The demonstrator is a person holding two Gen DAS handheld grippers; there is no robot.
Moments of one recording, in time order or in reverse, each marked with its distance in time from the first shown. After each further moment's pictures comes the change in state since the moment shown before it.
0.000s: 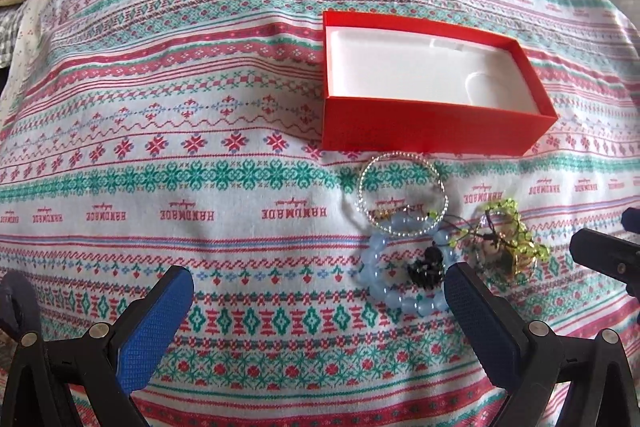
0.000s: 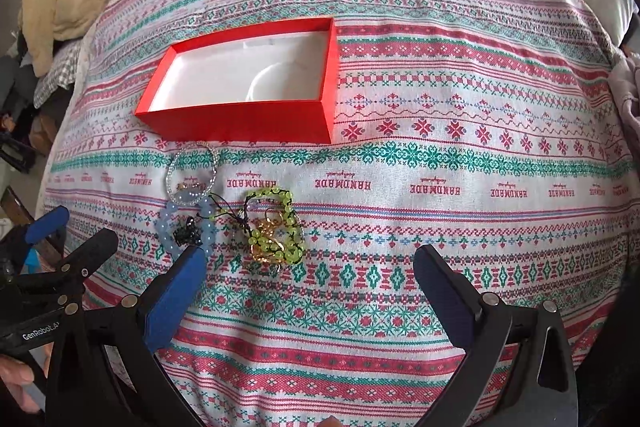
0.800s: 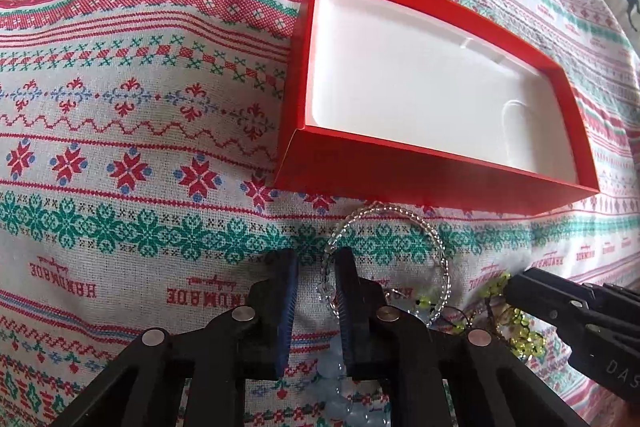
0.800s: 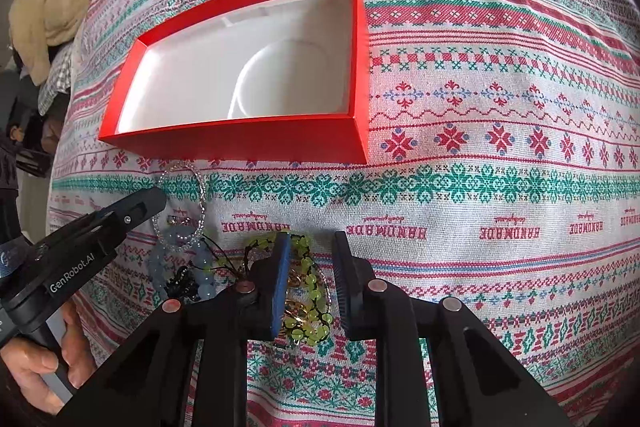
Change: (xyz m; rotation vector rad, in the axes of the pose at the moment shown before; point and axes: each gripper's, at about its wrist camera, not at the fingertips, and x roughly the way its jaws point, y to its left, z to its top) left arm 0.083 -0.002 0.038 -0.126 0.124 -0.162; right arm 0.063 0.007 0.029 0.023 0.115 0.071
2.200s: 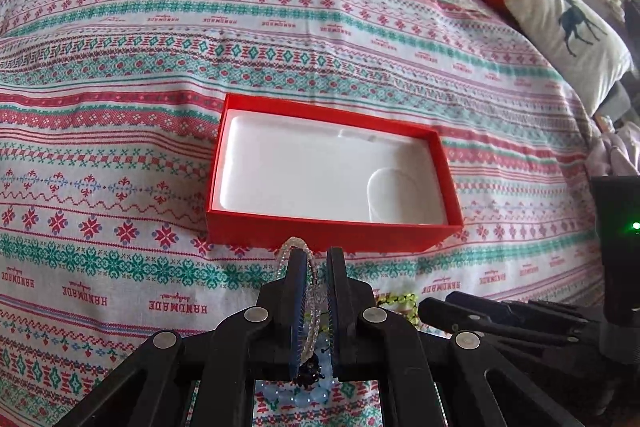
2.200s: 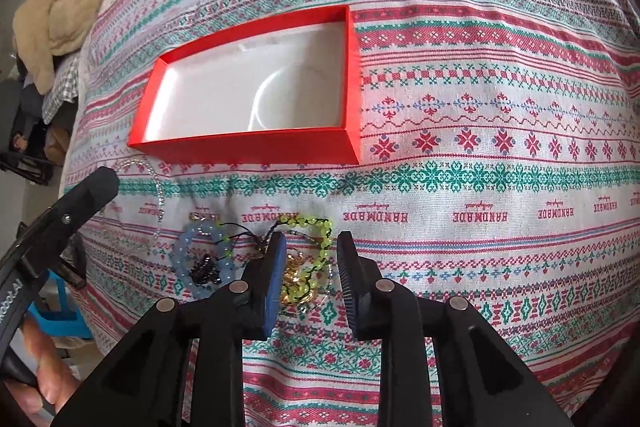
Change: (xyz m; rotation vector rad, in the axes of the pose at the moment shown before) left arm -0.089 -0.042 -0.003 0.068 -0.200 -0.076; right arm -0.030 -0.004 -0.007 0.028 -0.030 -0.019
